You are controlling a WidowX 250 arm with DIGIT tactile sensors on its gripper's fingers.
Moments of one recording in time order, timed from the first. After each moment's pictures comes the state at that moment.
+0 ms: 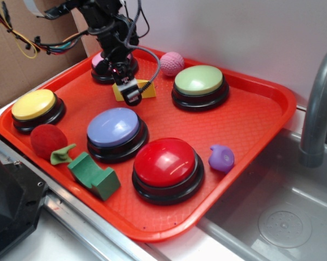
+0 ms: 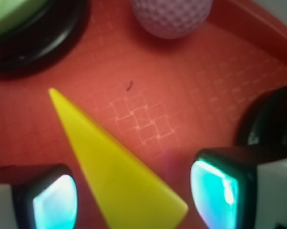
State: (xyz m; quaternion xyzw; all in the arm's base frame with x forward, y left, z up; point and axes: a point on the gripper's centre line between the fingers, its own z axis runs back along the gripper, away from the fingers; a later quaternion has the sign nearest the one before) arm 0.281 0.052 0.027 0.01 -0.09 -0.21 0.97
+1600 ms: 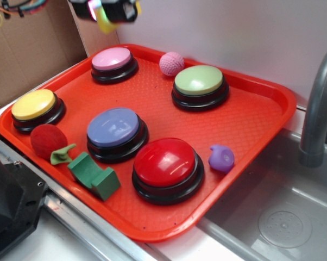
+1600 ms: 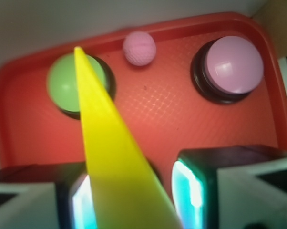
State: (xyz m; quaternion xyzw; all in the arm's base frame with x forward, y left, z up) arm 0.249 -0.004 0.186 -0.05 -0.07 0.12 0.99
